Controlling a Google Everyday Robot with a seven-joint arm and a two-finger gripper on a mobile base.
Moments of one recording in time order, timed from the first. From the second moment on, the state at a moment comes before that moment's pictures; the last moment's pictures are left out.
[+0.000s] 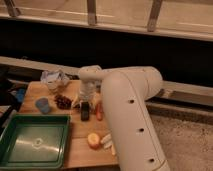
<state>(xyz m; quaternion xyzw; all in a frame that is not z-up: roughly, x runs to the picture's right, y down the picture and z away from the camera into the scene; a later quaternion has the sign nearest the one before) -0.125 0.109 0.906 -0.39 0.20 0.66 0.61</state>
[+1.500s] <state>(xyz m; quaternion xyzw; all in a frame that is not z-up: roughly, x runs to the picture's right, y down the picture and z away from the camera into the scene) -0.111 0.091 0.899 -0.35 0.20 0.69 0.60</state>
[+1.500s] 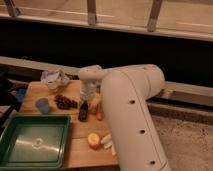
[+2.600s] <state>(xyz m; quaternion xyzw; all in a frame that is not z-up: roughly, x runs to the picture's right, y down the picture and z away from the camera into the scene) 0.026 -0.044 0.836 -0.31 0.01 0.81 0.50</state>
